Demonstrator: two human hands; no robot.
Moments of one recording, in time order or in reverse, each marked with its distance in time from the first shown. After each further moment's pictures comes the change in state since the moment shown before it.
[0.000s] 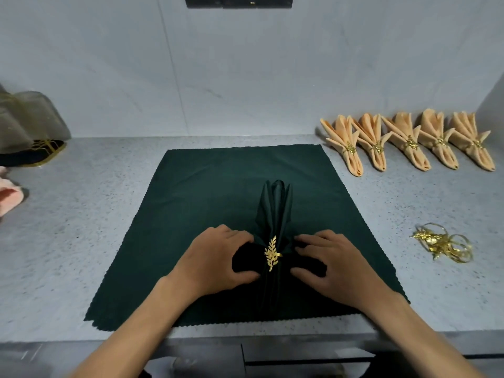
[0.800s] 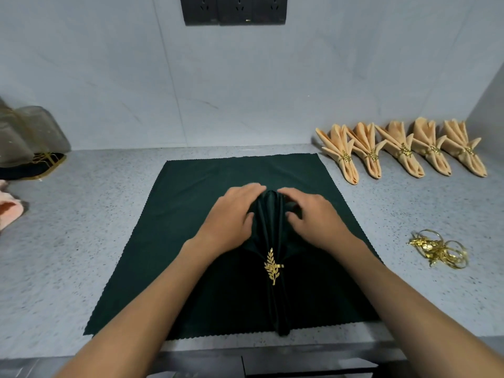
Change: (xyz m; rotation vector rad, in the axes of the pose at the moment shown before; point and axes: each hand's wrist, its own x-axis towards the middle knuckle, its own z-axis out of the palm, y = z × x) left_hand 0.073 0.001 -0.025 -0.216 0.076 -0.121; right_hand 0.093 -0.009 -0.033 0.193 -0.017 0.254
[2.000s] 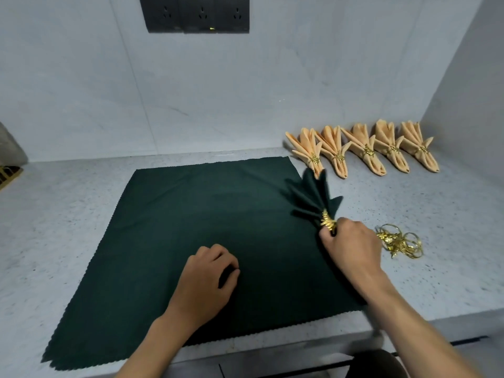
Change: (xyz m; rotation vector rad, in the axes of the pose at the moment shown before) left_hand -0.079 0.008 0.054 0.057 0.062 0.007; right_hand -0.066 0.074 -0.017 -0.467 0.268 0.523
